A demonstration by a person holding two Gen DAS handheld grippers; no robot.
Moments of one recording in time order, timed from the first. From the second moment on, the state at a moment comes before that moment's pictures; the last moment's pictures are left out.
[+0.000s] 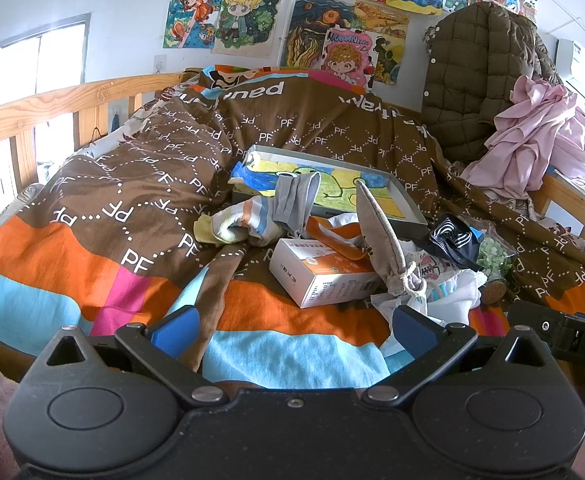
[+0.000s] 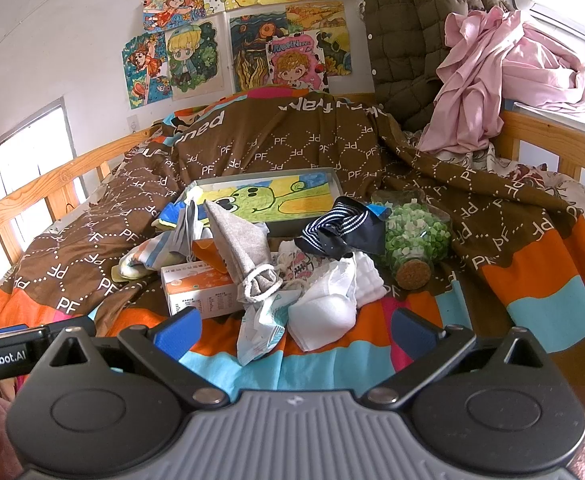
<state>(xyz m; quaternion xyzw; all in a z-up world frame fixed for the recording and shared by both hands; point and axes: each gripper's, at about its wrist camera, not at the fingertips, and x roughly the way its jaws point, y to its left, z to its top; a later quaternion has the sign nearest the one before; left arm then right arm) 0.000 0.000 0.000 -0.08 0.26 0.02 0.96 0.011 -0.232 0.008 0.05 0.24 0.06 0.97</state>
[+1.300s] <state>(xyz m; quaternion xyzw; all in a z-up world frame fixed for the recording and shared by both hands) -0.002 -0.001 0.001 -0.08 0.26 0.01 0.96 0.011 -0.241 0.013 0.06 0.24 0.05 0.97</state>
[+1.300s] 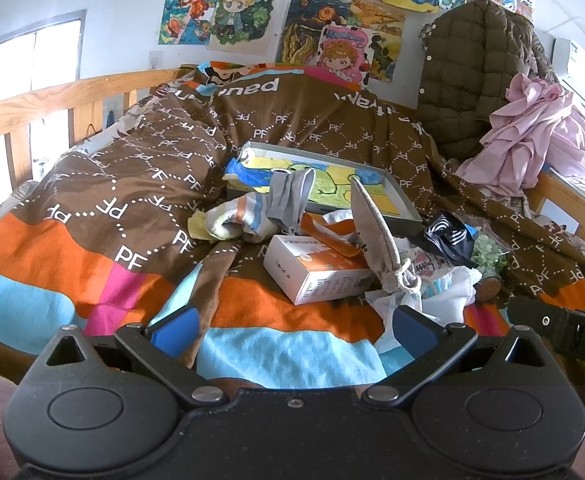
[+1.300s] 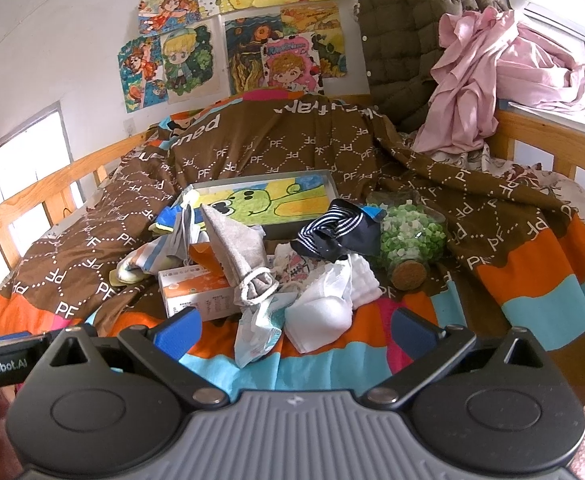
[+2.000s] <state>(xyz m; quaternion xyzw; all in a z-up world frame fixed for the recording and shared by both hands) 0.058 -0.020 0.009 -0.01 0.32 -0.18 0.93 0.092 -0.253 0.032 -0.01 0.32 0.10 0.94</state>
